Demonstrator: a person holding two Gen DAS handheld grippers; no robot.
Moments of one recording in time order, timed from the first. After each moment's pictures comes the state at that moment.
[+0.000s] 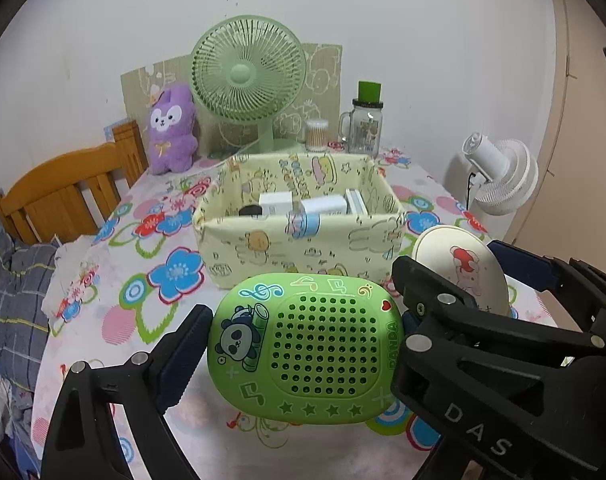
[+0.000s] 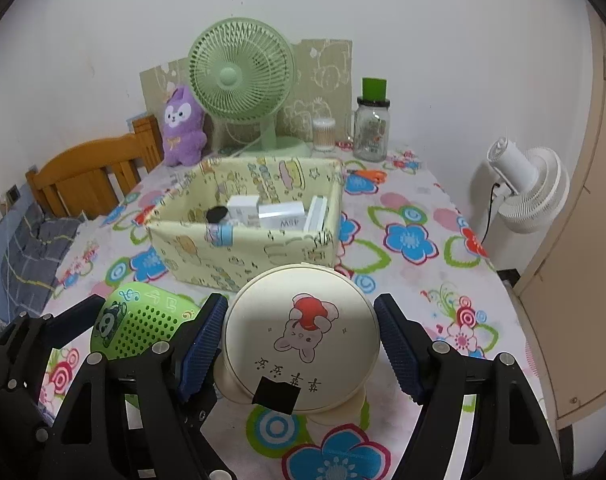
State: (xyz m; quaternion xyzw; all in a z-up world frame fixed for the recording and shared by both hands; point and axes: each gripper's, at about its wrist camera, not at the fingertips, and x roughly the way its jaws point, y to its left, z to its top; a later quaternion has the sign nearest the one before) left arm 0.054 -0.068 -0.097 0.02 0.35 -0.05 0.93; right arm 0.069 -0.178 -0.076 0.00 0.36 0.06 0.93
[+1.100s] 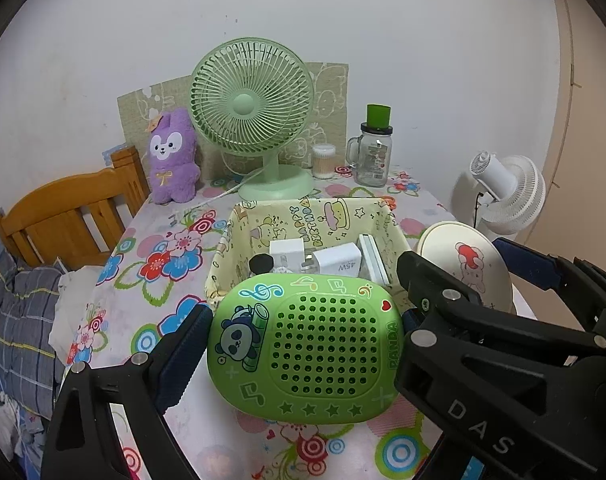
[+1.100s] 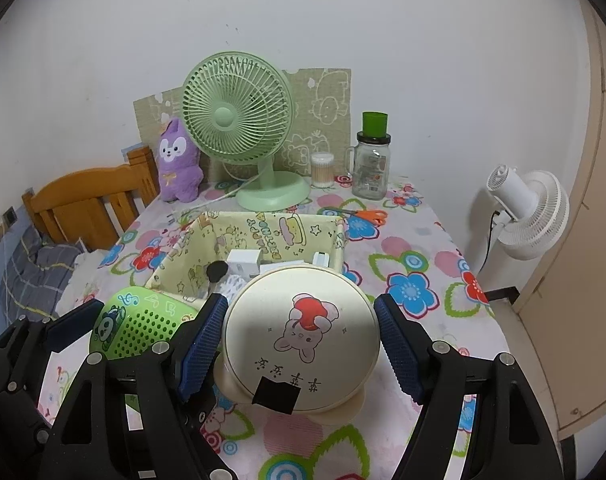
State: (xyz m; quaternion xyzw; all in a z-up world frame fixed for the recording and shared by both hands) left arm 0.098 -0.058 -0.068 0.03 0.34 -0.05 0.94; right arm 0.112 -0.171 -0.044 0.01 0.33 0.05 0.94
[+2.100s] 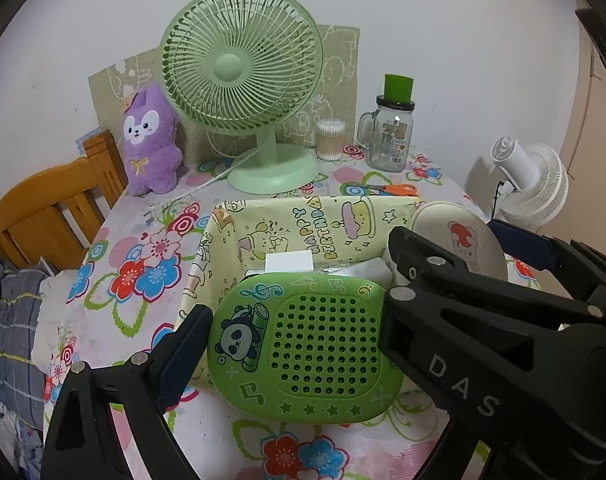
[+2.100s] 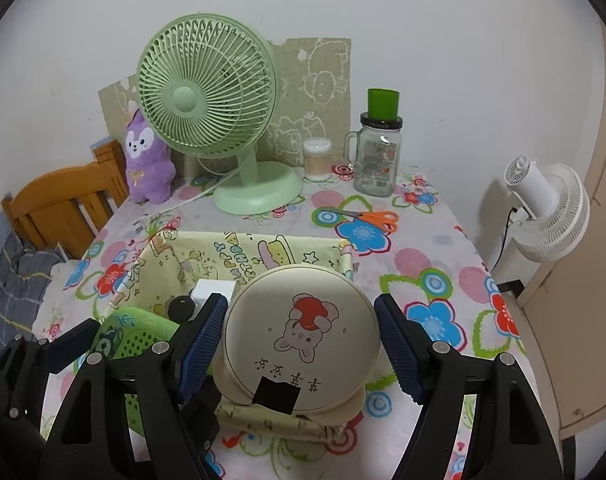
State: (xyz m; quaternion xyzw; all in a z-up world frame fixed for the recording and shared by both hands) left arm 0.189 -0.059 -0.098 0.03 0.38 -0.06 0.92; right arm 0.215 -0.165 -0.076 0.01 0.37 0.04 0.93
